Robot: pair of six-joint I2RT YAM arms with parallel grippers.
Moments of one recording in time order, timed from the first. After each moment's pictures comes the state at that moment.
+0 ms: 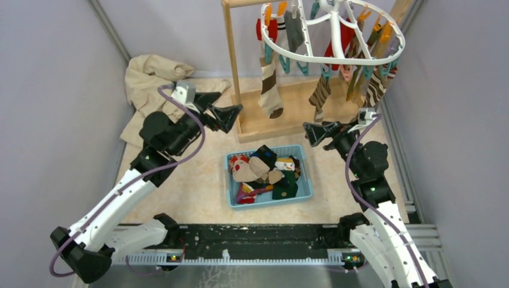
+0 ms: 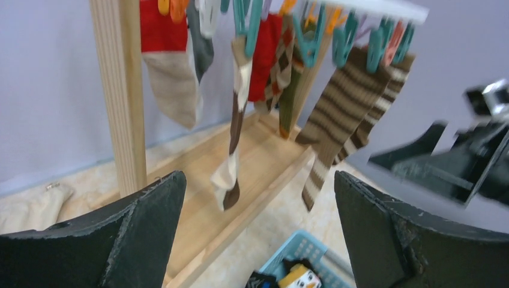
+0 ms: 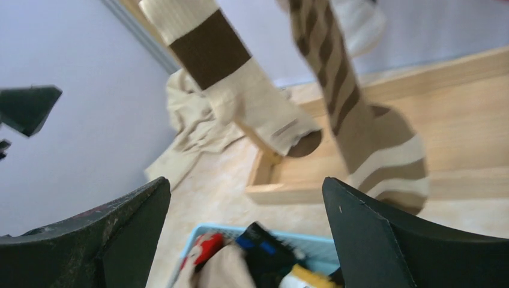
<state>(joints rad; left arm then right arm) -0.64 0.97 0.94 0.24 0.06 -0.22 0.25 0.61 0.62 0.11 -0.18 0.52</state>
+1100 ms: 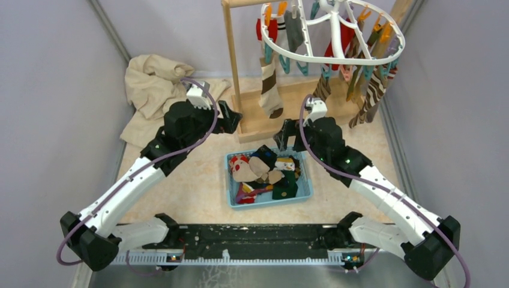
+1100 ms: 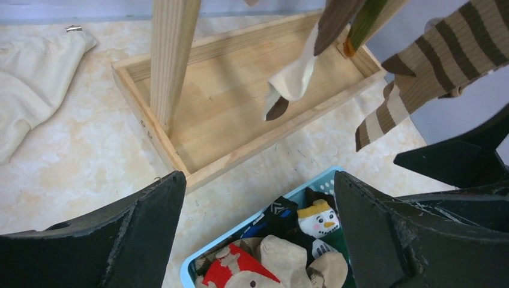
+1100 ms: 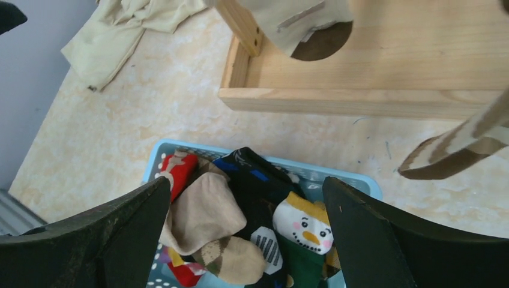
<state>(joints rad) -0.62 1.11 1.06 -0.15 -0.09 -0.36 0.65 1.00 0.89 -0.26 0.08 0.42</state>
